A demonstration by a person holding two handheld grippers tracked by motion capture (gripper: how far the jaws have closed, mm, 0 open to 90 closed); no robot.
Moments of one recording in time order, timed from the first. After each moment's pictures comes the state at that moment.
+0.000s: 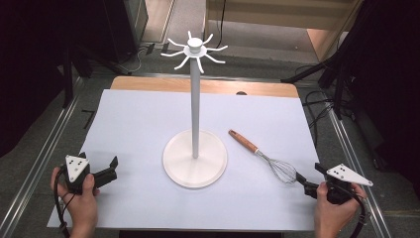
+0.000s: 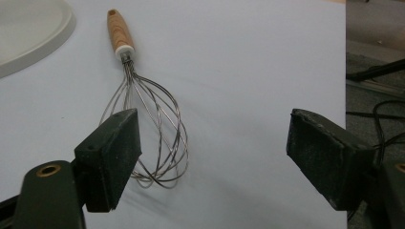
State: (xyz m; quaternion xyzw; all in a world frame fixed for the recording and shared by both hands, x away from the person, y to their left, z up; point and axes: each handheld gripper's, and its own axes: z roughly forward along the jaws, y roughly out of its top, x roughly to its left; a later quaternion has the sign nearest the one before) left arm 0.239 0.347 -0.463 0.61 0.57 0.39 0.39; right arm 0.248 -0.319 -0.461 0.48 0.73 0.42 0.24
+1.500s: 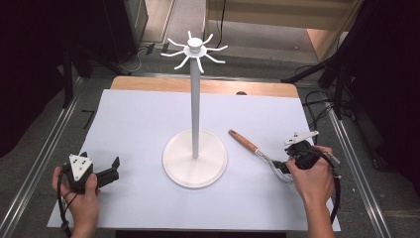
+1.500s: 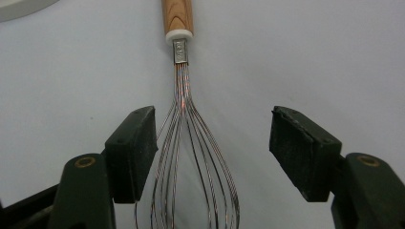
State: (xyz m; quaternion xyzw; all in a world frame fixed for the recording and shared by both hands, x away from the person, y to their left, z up) left arm 0.241 0.343 -0.463 0.63 0.56 0.40 0.37; right arm 0.331 -0.243 -0.421 0.39 0.88 0.24 0.13
